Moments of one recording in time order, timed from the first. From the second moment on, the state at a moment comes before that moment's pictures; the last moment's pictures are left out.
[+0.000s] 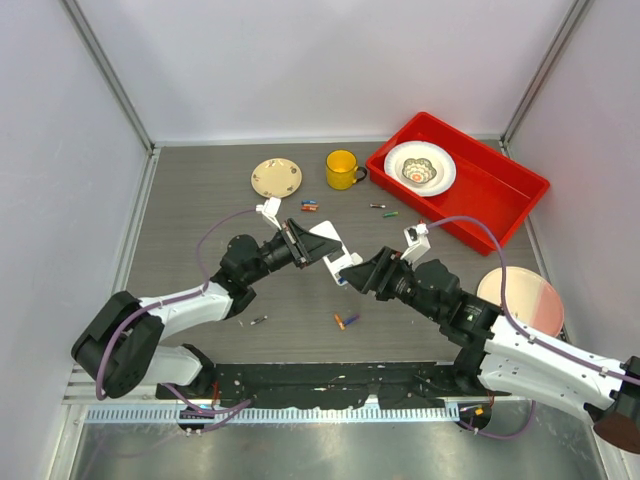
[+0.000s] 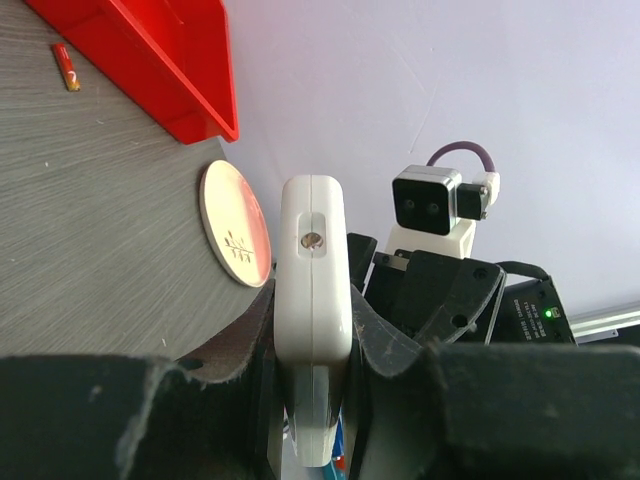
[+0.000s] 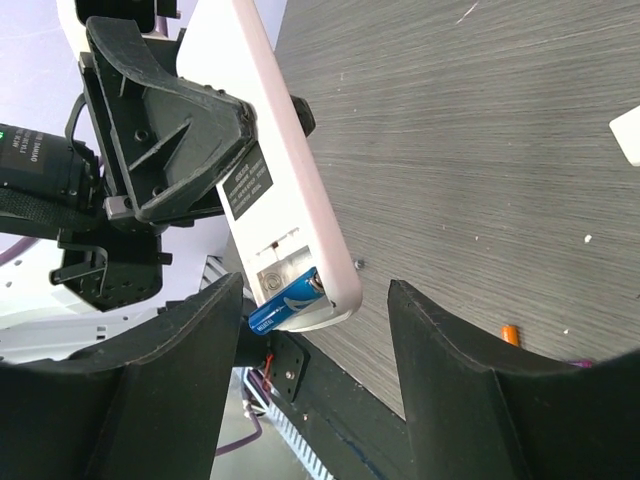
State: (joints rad) left arm -0.67 1.32 0.49 0.93 0.38 -1.24; right arm 0.92 0.75 0.51 0.01 0.13 1.00
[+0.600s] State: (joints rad) left arm -0.67 1.31 0.48 0.94 0.37 -1.24; right arm 0.89 0.76 0.45 0.16 0.00 1.04
